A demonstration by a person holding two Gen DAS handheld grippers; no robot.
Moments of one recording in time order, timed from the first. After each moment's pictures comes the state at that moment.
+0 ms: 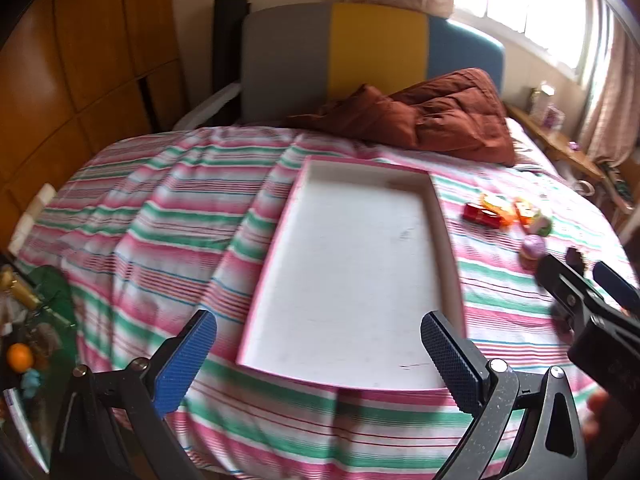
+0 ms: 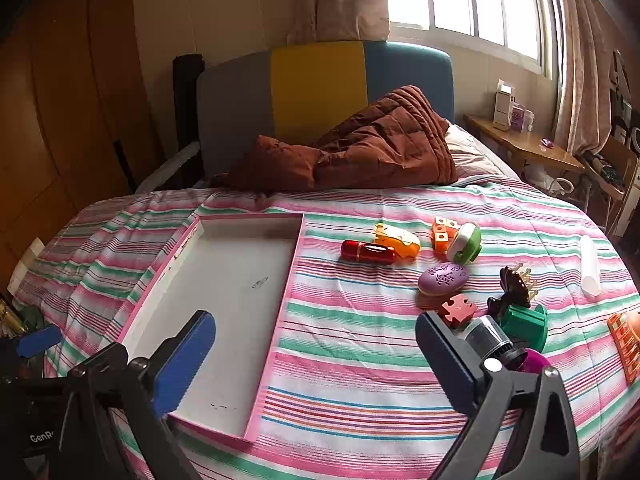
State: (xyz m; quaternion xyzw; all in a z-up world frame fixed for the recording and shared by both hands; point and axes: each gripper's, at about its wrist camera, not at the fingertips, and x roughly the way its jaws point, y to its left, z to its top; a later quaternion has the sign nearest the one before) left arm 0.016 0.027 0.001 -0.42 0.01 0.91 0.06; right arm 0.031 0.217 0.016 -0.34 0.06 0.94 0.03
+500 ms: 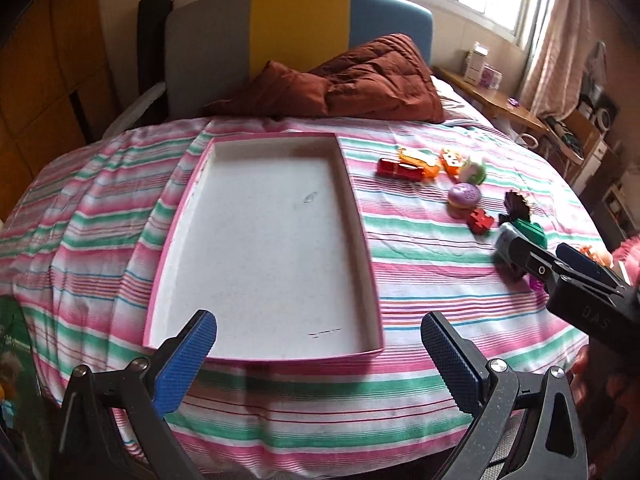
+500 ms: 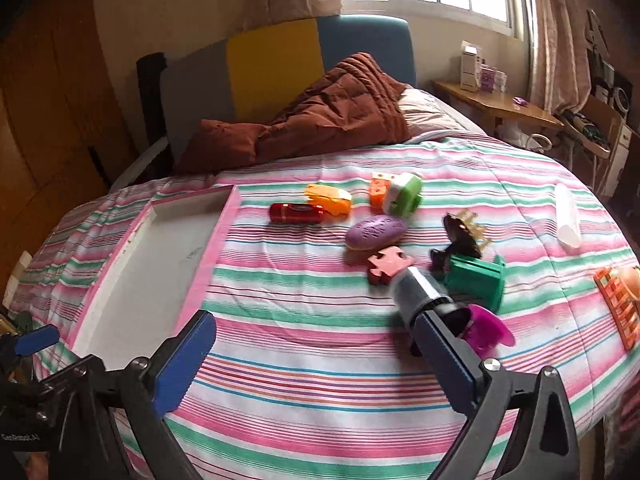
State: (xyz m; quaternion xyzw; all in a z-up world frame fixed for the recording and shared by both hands) left arm 0.035 0.089 -0.011 -0.45 0.05 0.88 0.17; right arm 0.062 0.304 -0.015 -0.38 0.10 0.92 0.07
